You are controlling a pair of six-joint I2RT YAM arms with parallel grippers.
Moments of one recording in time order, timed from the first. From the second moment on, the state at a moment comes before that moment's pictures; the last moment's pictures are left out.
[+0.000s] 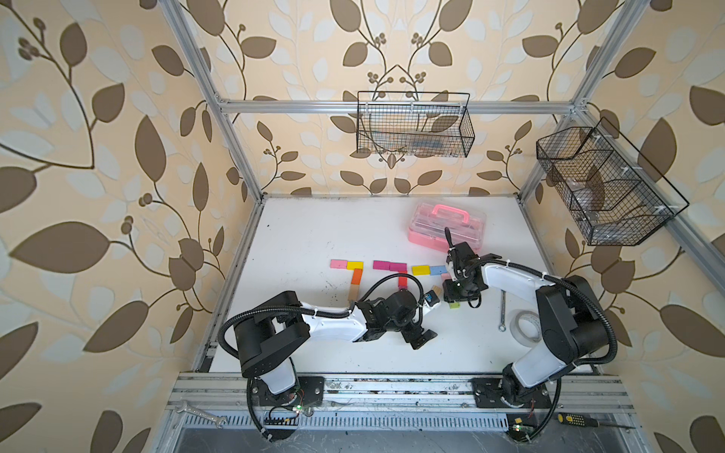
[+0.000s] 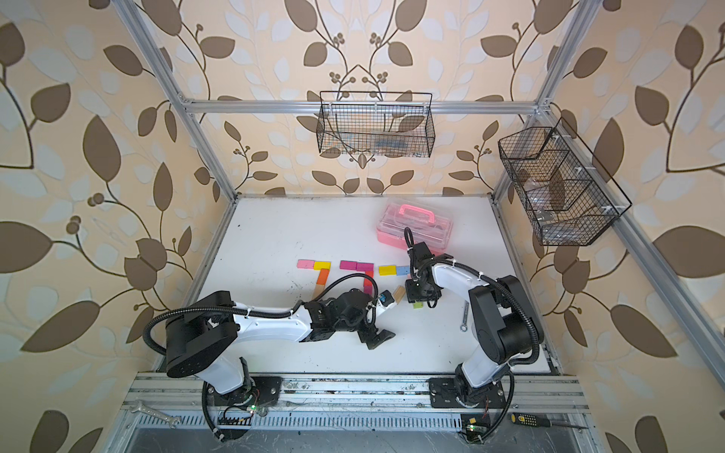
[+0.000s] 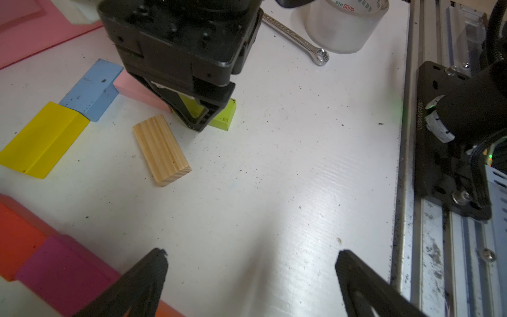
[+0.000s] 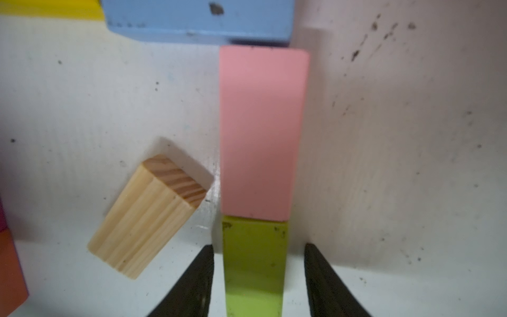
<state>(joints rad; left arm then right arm) -1.08 1.63 0.77 0.18 0.13 -0.04 0.32 1.63 0.91 -0.68 -0.01 0.24</state>
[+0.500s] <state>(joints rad) -1.05 1.37 0.65 0.17 0.09 -0.06 0.49 1.39 1.01 -0.70 0.01 0.53</state>
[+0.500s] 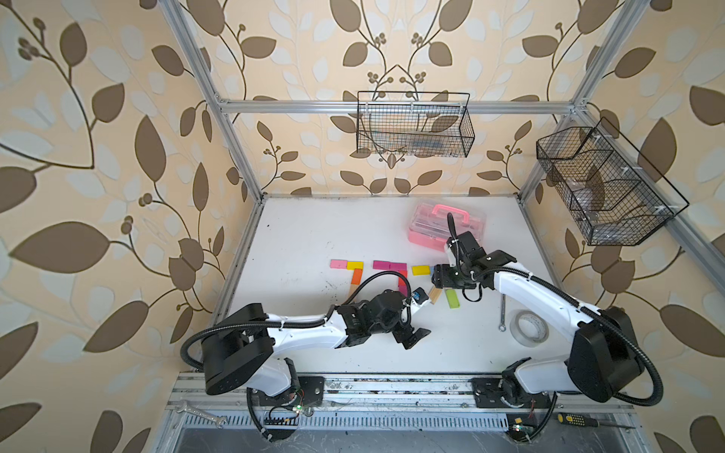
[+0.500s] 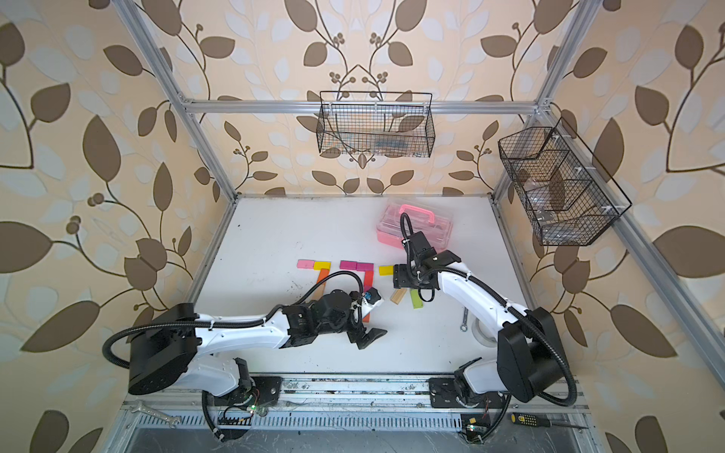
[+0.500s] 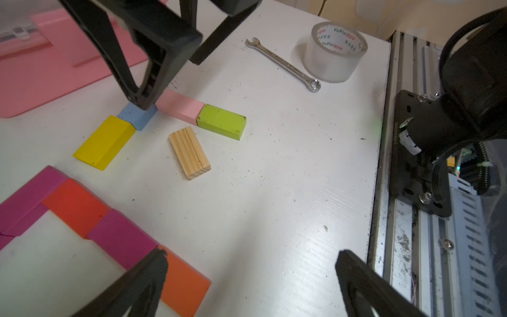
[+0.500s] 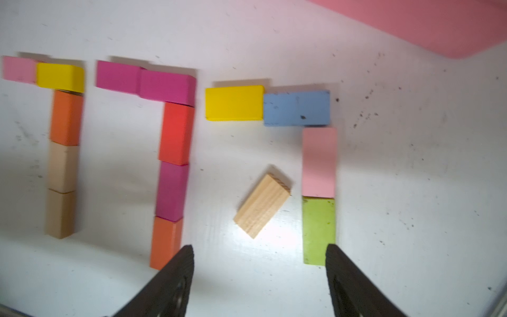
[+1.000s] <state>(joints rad) -0.97 1.15 0.58 0.06 0.07 -0.08 0.65 1.54 0.99 -0.67 0.15 1.05</state>
